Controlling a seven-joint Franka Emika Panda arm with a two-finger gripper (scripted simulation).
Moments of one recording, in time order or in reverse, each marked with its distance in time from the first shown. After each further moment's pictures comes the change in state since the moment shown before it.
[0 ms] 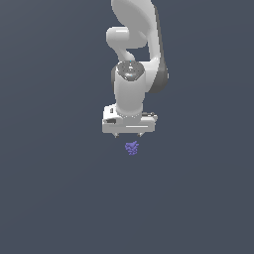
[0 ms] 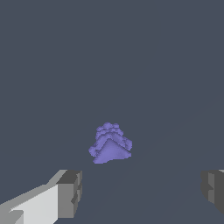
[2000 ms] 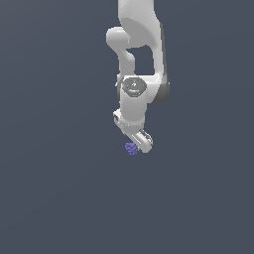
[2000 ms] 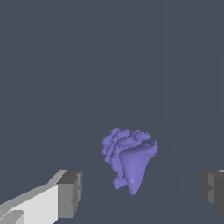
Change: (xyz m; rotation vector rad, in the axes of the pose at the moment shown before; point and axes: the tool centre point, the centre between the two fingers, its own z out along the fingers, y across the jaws) arm -0.003 -0.017 0.048 0.016 -0.014 0.924
